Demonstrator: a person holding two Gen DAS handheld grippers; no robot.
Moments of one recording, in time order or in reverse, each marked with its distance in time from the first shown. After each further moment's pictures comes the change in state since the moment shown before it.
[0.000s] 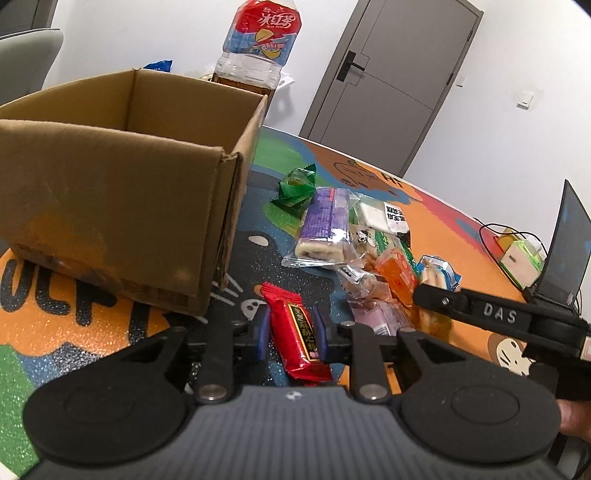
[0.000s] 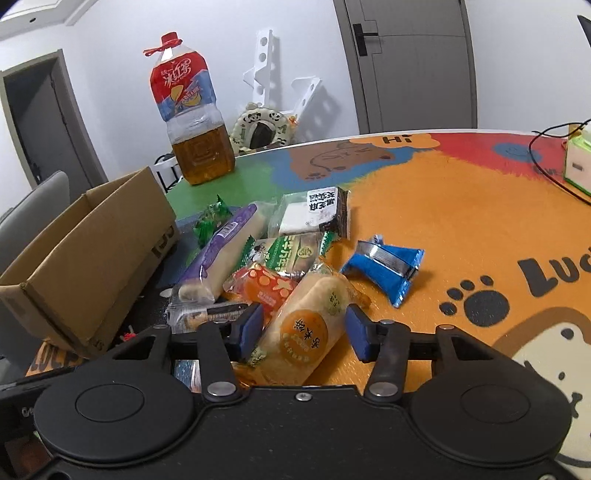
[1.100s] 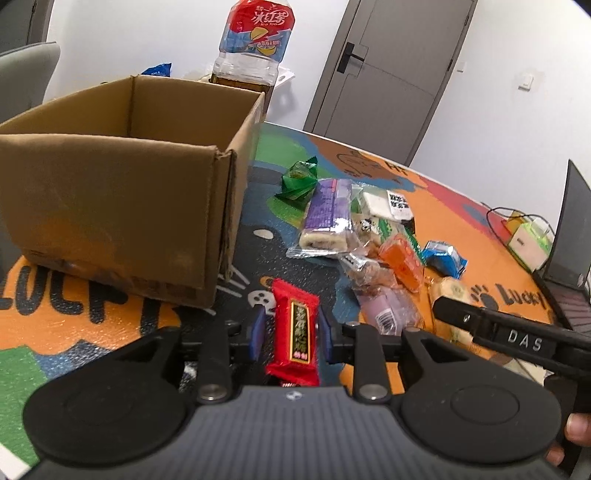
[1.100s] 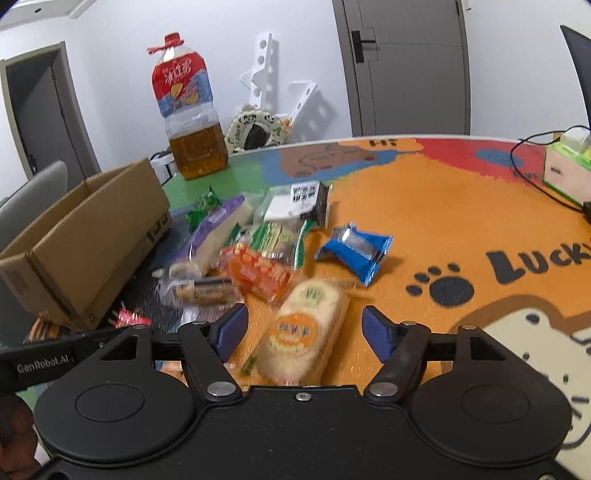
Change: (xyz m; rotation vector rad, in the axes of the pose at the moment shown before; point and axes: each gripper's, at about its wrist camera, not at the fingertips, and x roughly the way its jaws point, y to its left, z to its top) left arm -0.007 -0.007 -0.004 0.060 0.019 0.049; right arm -0.017 -0.004 -0.018 -0.040 0.001 -0.026
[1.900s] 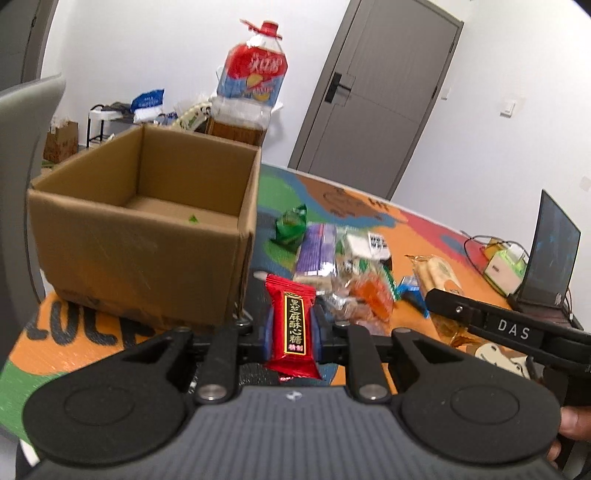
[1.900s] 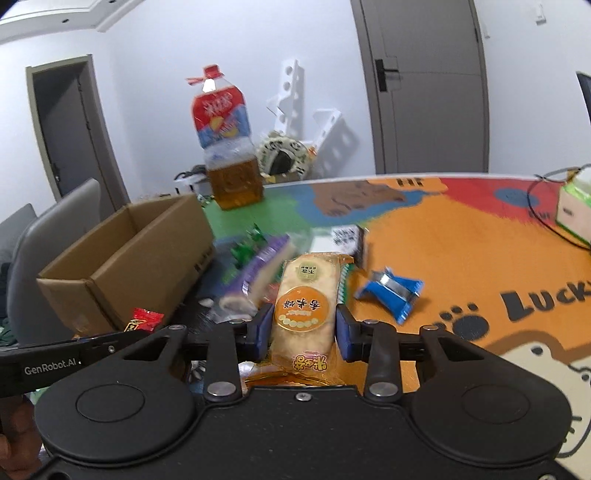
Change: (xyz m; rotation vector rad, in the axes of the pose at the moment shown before) left arm -0.048 0.008 0.018 -0.007 -0.100 -0.055; right arm -0.039 0.029 0.024 -0.042 -0.113 0.068
